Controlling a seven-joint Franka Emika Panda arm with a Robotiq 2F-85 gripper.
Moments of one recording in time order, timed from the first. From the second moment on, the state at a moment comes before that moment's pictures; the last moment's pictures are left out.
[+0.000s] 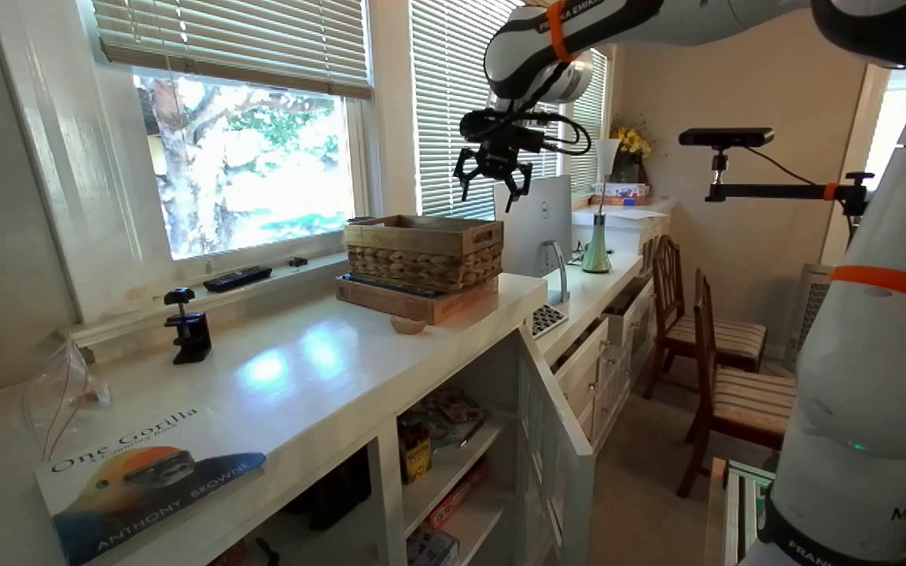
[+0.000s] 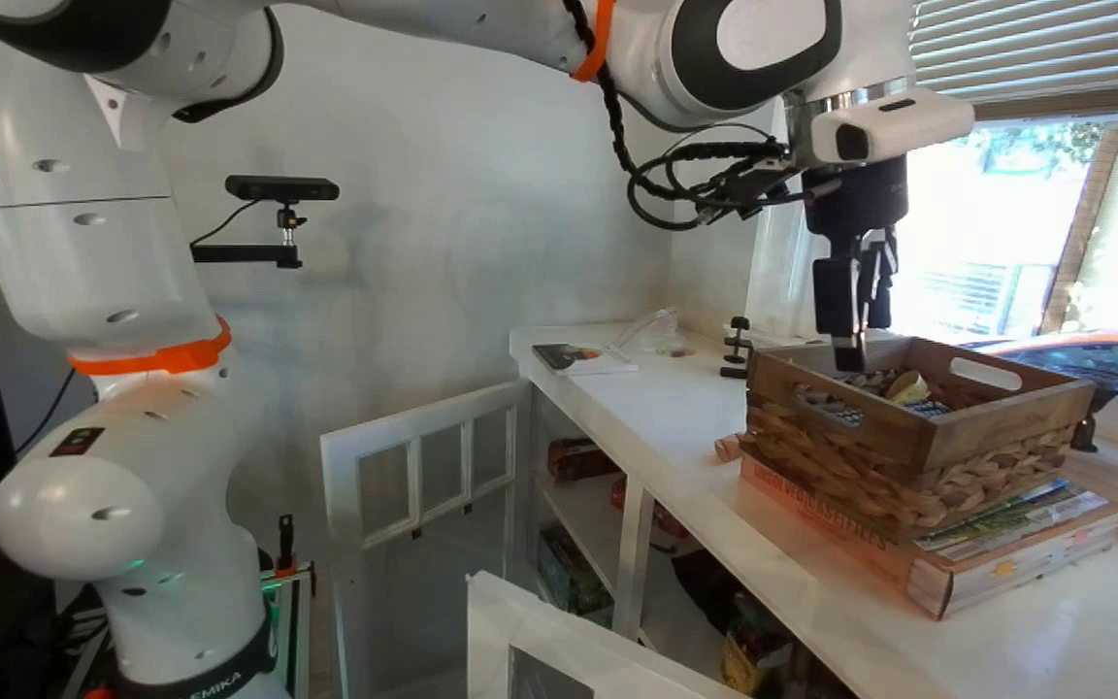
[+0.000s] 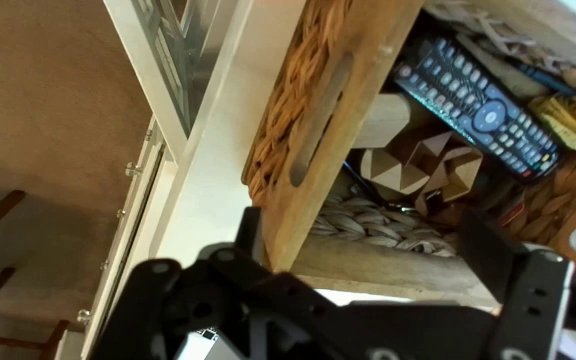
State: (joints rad) arm -0.21 -0.15 -0.14 -1.91 0.00 2.09 0.80
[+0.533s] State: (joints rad) arm -0.17 -0.19 -0.11 -1.91 0.00 2.04 0.44
